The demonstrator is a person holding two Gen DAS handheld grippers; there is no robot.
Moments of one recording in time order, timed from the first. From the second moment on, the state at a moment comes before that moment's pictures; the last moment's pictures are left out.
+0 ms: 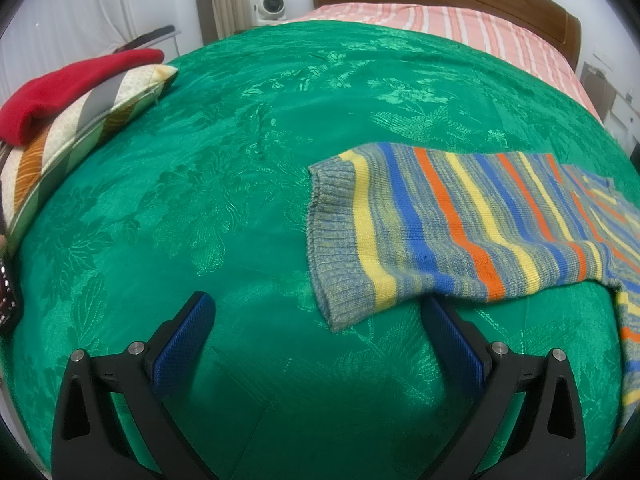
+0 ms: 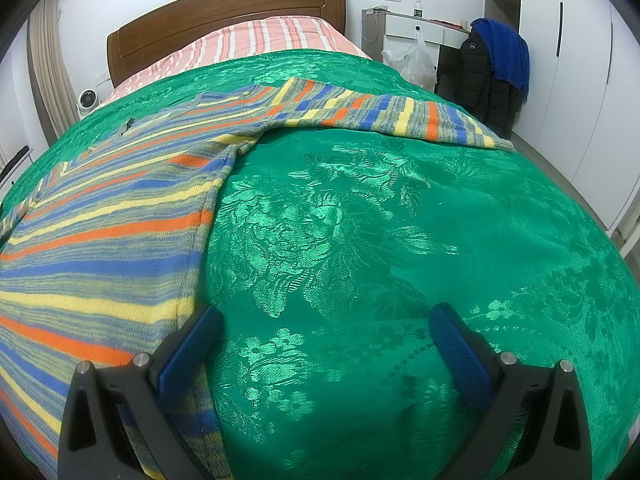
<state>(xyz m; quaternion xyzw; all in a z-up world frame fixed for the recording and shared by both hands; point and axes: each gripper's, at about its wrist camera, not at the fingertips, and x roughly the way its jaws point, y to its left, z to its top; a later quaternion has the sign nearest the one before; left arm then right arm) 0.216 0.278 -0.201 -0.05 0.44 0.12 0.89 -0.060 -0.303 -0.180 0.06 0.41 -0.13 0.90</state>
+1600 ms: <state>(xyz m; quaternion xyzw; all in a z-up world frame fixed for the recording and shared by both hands) 0.119 0.203 -0.178 -0.08 0.44 -0.01 0.89 0.002 -0.559 -0.155 0.45 0.32 -0.08 0.83</state>
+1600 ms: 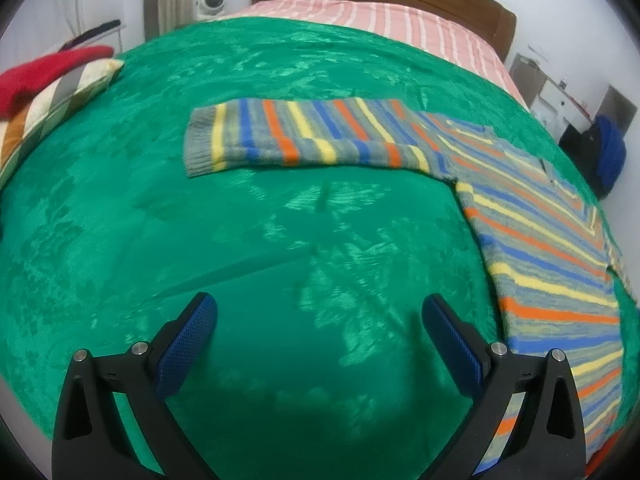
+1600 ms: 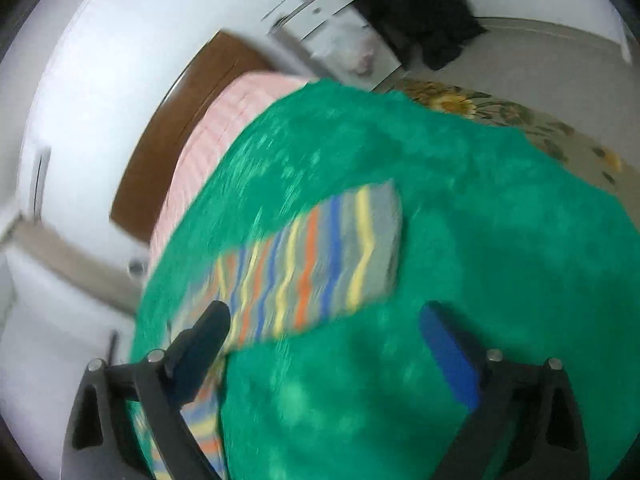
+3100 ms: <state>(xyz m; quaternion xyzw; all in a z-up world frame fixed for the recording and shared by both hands) 0.109 0.194 -0.204 -0.04 0.38 0.01 0.93 0.229 -0.222 -0.120 0.30 0.49 0.20 0.79</state>
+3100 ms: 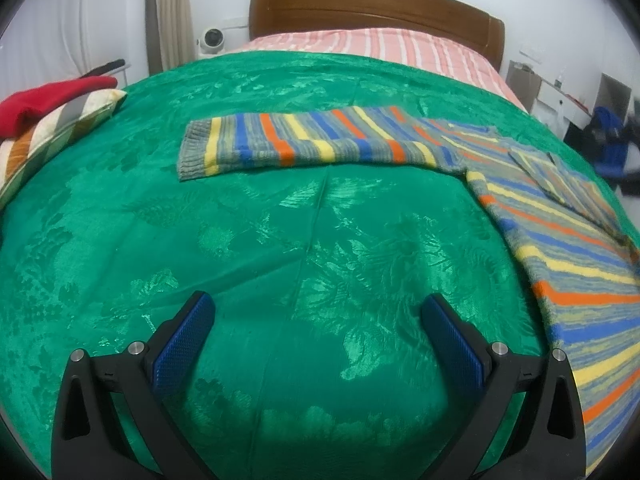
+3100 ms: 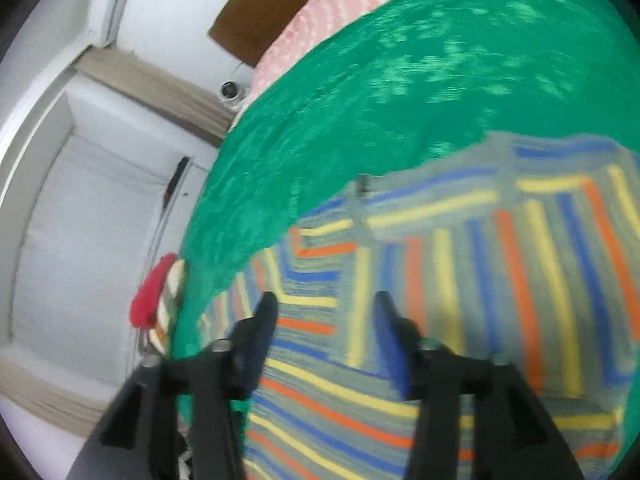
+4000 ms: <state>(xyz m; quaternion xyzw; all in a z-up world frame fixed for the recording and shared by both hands) 0.112 0.191 -0.203 -0.03 0.38 0.02 0.92 -0.068 -0.257 -0.153 0.07 0.43 0.06 0.90</state>
